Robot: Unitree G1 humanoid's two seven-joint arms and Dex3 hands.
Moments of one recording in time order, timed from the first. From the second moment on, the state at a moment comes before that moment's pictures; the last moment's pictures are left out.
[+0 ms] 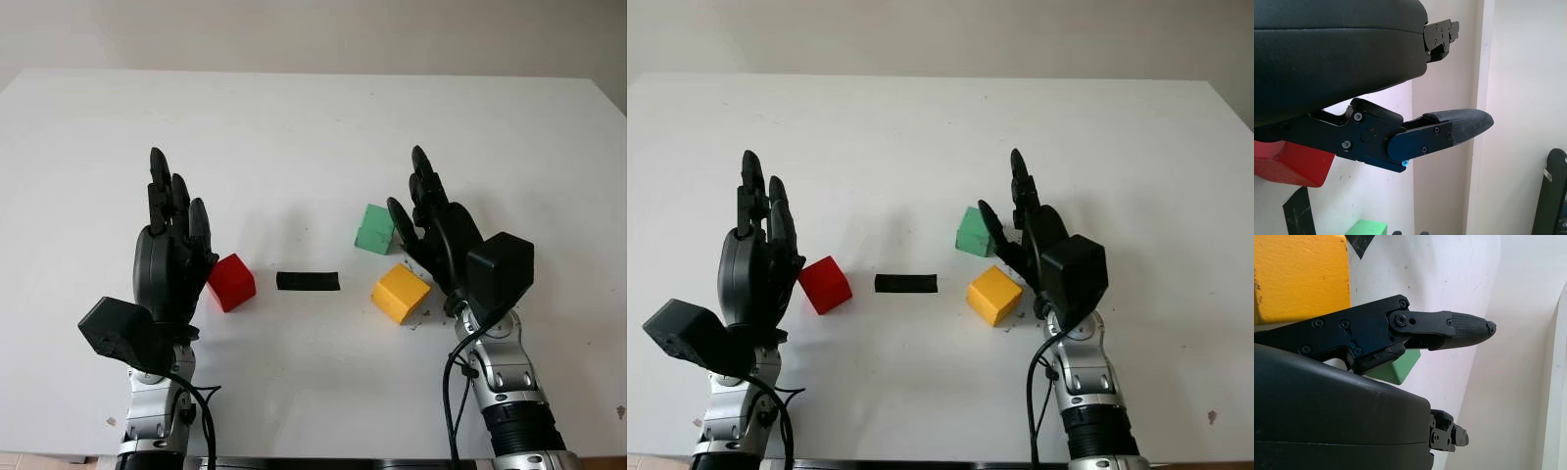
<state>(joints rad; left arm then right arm) -0.13 0.03 0.13 0.12 -0.14 -0.35 -0.07 -0.31 -0.17 -0.04 0.27 0.00 -0.11 0.13</state>
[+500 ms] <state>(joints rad) -0.13 0.07 0.14 0.09 -0.15 -0.32 -0.09 -0.31 -0.17 -0.04 0.27 0.00 -0.11 0.14</state>
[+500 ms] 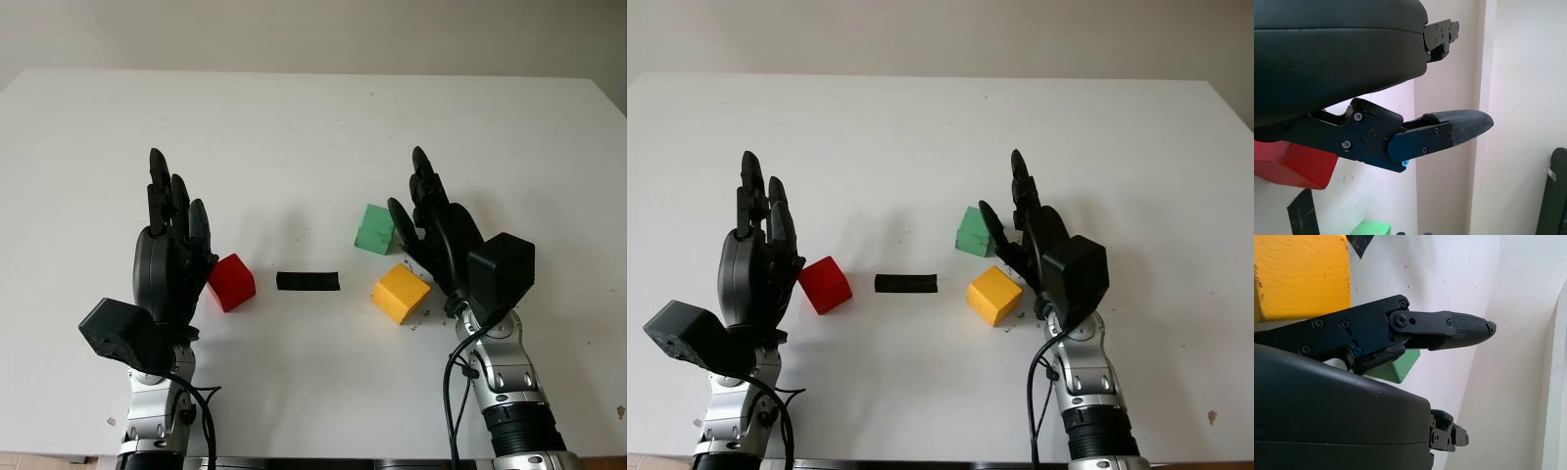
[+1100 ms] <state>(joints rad) -0.43 0.92 0.13 -0.21 0.14 0.01 -0.66 -0.37 -0.22 -0.11 0.27 0.11 -0.12 0.23</state>
